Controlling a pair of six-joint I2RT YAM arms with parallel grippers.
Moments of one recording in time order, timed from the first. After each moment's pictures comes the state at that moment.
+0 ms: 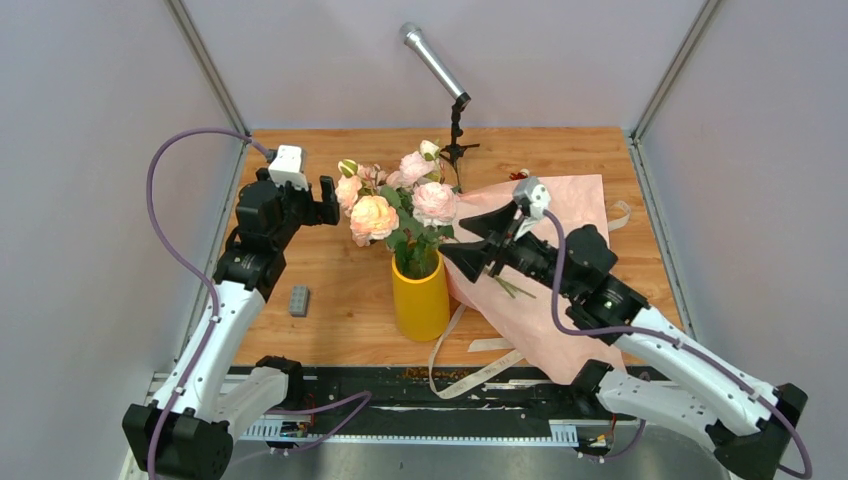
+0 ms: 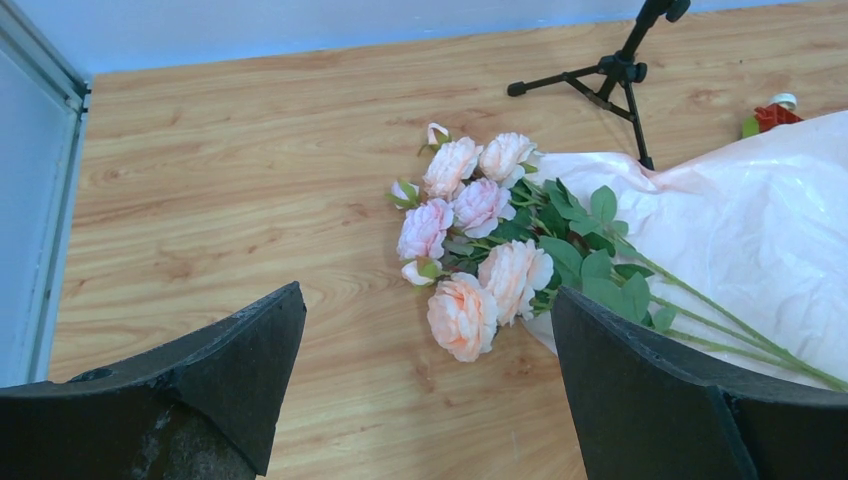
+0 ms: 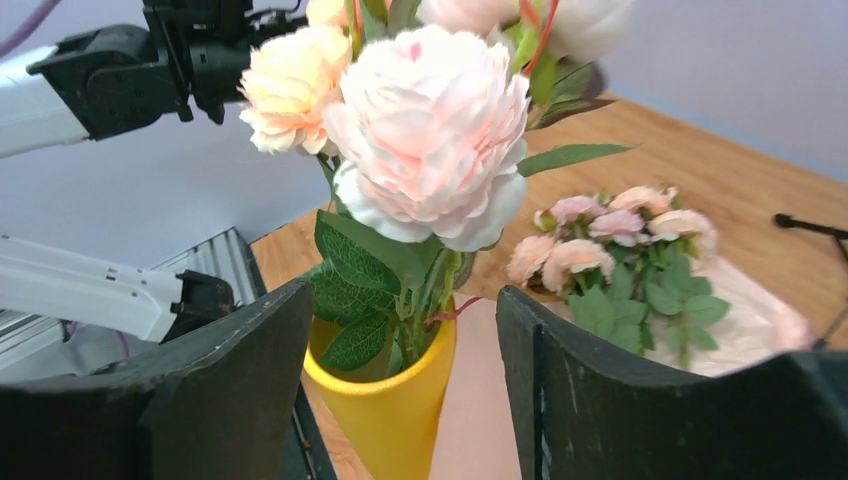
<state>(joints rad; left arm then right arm) -0.19 0.94 0.89 -0.18 0.03 -0.05 0.85 0.89 0.84 0.14 -0.21 0.27</state>
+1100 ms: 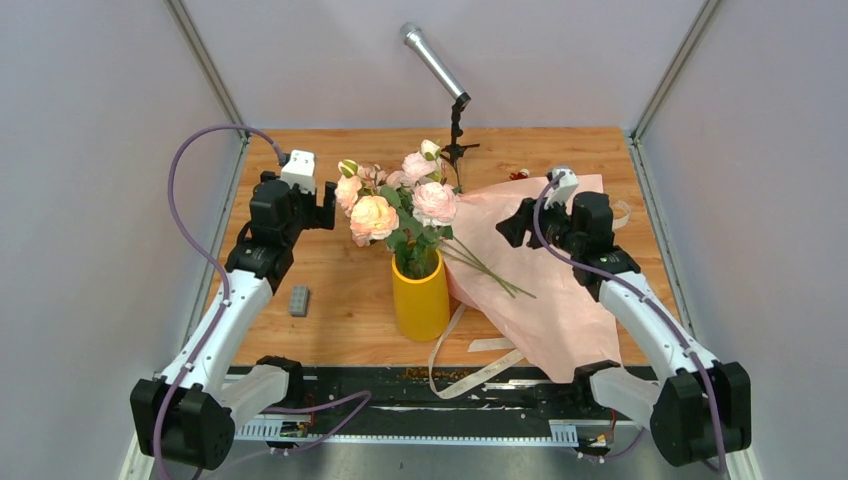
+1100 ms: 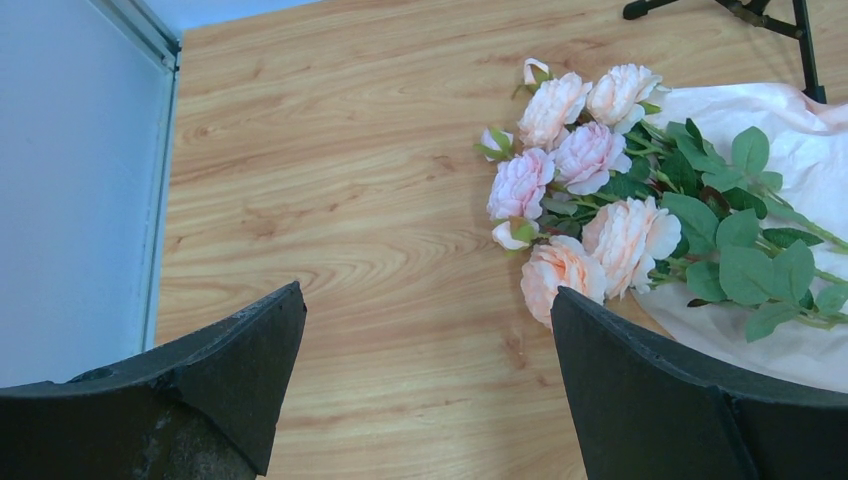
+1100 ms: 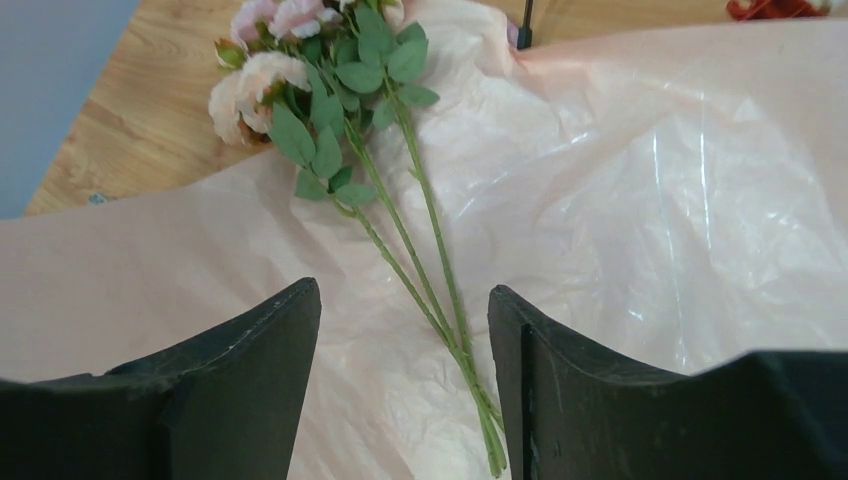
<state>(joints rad) -0.19 1.02 0.85 -0.16 -0.12 0.10 0.23 1.06 0.75 -0.03 -0.40 0.26</state>
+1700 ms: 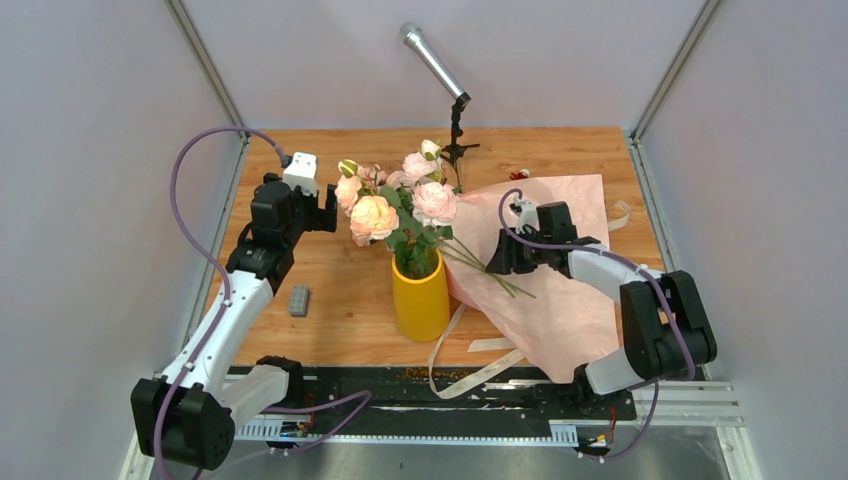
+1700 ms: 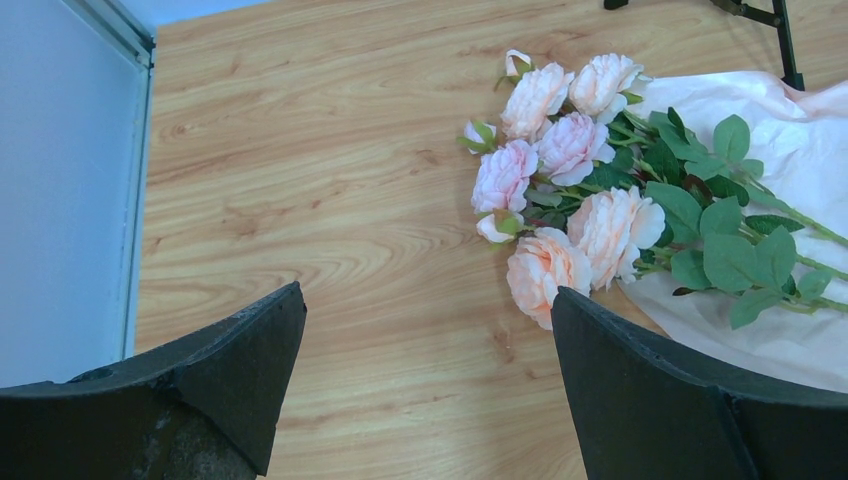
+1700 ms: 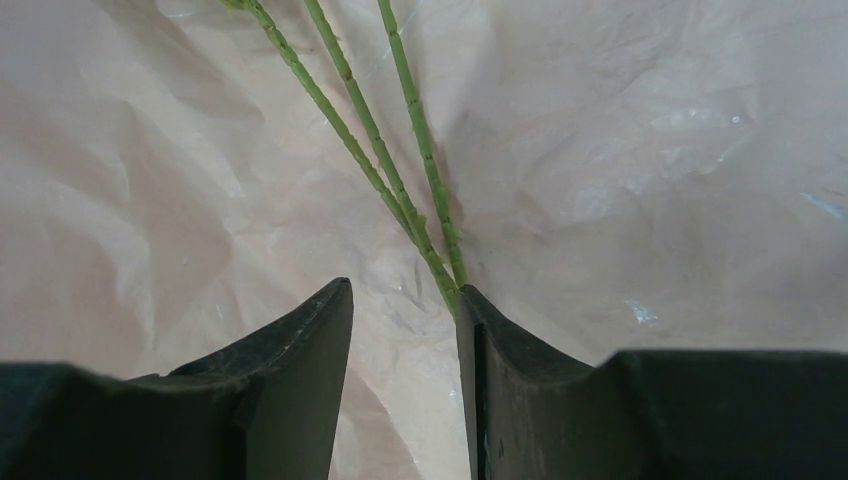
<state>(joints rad) -0.19 1.02 0.84 -0.16 -0.08 0.09 0.25 1.48 0.74 -0.14 -0.53 0.19</state>
